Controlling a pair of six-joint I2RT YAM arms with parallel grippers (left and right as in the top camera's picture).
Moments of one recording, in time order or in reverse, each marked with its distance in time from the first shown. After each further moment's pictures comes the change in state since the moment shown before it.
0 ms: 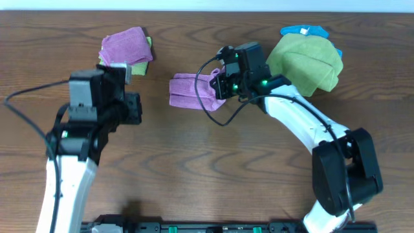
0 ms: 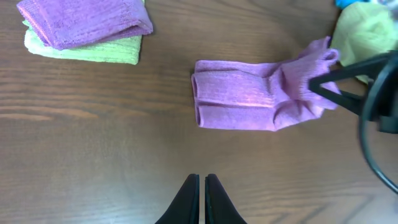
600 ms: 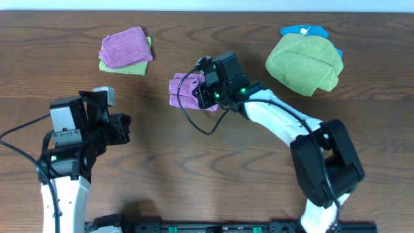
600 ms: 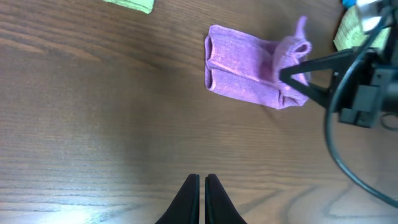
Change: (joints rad) left arm 0.196 -0.111 -0.191 -0.012 0.178 0.000; right arm 0.110 0.109 0.001 0.114 -0.002 0.000
